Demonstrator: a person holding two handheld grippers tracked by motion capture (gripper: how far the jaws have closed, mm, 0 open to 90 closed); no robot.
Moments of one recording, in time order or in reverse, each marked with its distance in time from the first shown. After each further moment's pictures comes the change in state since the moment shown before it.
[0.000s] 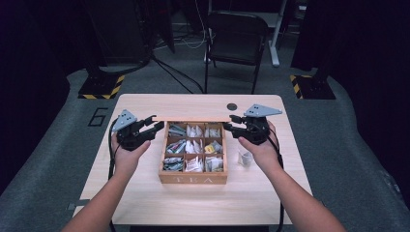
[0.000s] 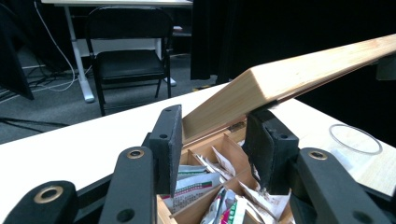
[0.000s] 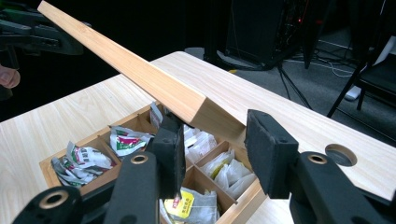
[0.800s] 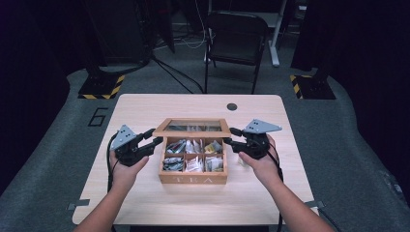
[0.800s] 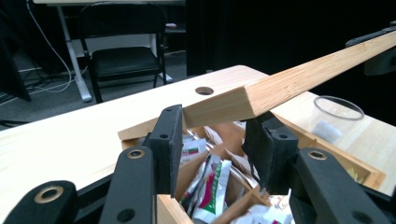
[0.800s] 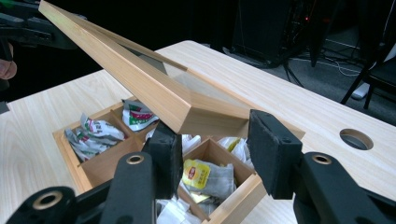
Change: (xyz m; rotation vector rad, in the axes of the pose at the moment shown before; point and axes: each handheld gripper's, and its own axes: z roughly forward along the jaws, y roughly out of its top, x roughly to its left) left arm -0.015 -0.033 -0.020 0.010 -0.020 0.038; right arm 0.016 -0.037 -0.006 -0.002 0.016 -0.020
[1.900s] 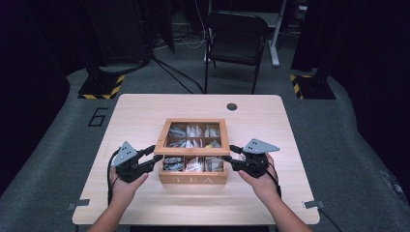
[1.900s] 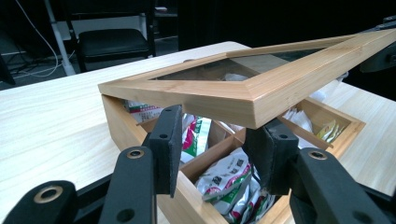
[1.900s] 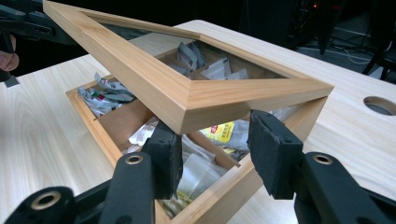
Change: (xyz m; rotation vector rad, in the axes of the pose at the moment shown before) left arm -0.013 -0.045 -0.012 0.039 -0.032 -0.012; right arm 0.019 -0.051 -0.003 0.020 0.016 0.008
